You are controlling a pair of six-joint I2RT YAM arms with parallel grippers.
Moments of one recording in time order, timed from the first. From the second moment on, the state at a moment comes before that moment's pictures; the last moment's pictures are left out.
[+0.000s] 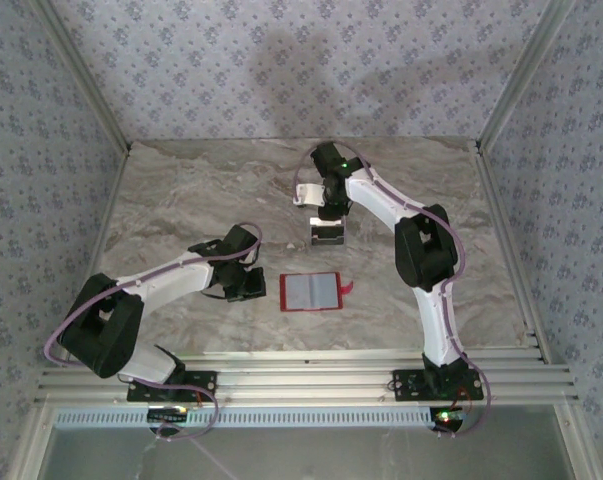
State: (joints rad) left arm -0.61 1.45 0.78 -0.58 0.25 -0.70; right arm 0.51 2.18 1.87 -0.86 0.06 -1.05
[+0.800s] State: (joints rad) left arm -0.63 1.50 0.78 -0.49 0.33 -0.71; right arm 0.52 1.77 1.53 -0.71 0.02 -0.56
